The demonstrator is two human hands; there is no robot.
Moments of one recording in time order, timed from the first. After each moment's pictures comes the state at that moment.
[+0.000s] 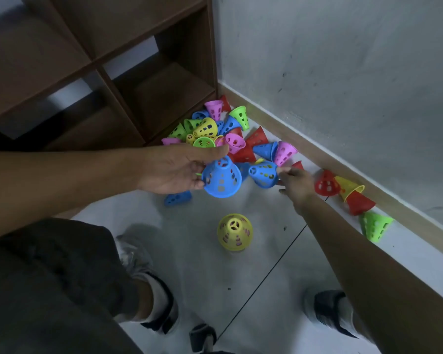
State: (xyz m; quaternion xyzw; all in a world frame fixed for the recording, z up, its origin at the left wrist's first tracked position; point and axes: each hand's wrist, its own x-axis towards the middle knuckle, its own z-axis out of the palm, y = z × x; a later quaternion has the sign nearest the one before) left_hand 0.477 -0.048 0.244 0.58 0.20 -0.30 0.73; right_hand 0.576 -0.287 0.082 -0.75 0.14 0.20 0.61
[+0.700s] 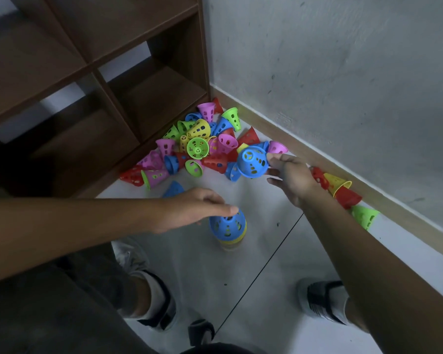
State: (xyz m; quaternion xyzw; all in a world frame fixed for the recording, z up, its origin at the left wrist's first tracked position) left_hand 0.418 -0.086 0.209 0.79 0.14 -0.31 0.51; right_hand 0.557 -0.288 0.150 -0.67 0.09 0.26 0.68
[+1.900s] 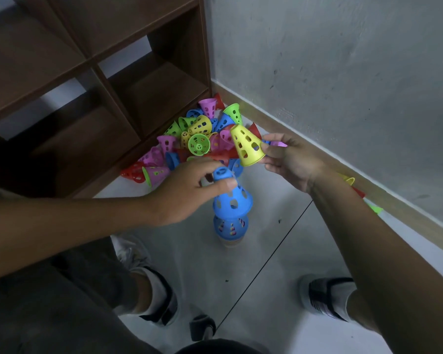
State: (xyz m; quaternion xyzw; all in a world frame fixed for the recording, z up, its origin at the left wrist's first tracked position) left_hand 0.426 -0.077 0.219 0.87 -0.05 -0.06 0.49; right_hand 0.568 -0.283 0.183 -0.64 0.03 0.32 0.69
